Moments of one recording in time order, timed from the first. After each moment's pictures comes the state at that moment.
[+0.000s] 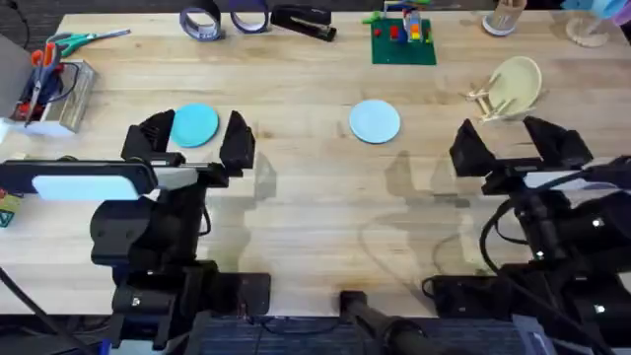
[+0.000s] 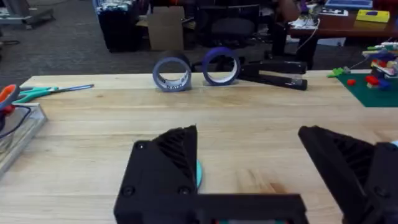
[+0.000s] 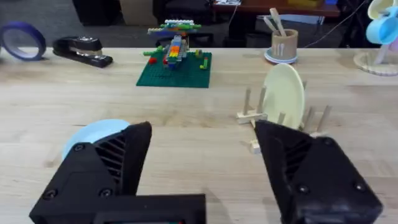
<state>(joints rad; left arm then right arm) 0.00 0.00 0.01 -0.02 -0.02 0.01 0.00 0.00 0.01 -0.10 -0.01 0.01</state>
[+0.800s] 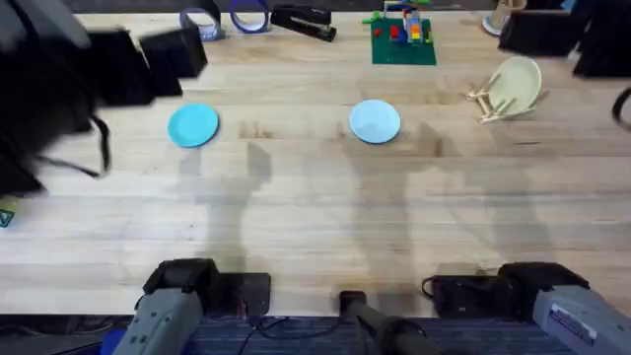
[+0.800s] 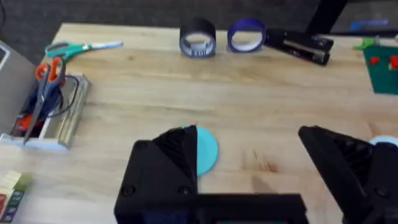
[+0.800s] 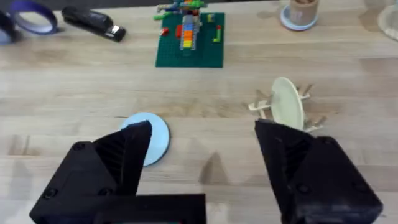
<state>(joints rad) 0.06 0.75 1.01 -0.73 -0.05 -0.01 0.00 0.93 1.11 -0.76 -0.06 0.07</state>
